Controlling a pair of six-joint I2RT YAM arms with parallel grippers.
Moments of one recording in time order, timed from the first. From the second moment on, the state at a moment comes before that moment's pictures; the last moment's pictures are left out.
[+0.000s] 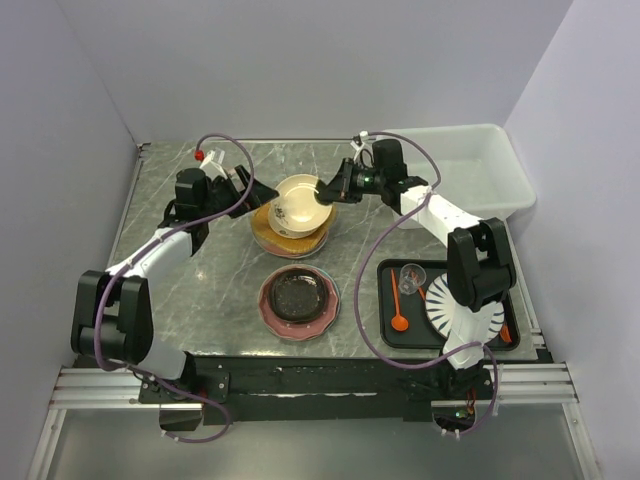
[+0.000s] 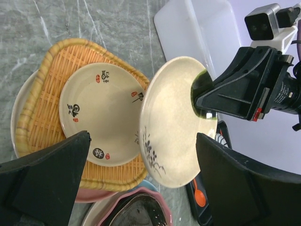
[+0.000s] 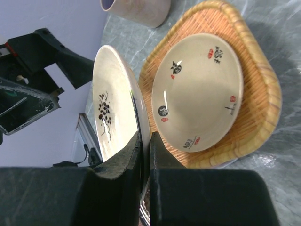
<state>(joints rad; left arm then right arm) -0.16 1.48 0.92 0.25 0.53 -0.70 0.35 1.87 1.42 -0.06 -0.69 0.63</state>
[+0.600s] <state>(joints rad) -0.16 1.45 0.92 0.23 0.51 -0.68 0.17 1.83 1.44 -0.16 -0.64 0.61</state>
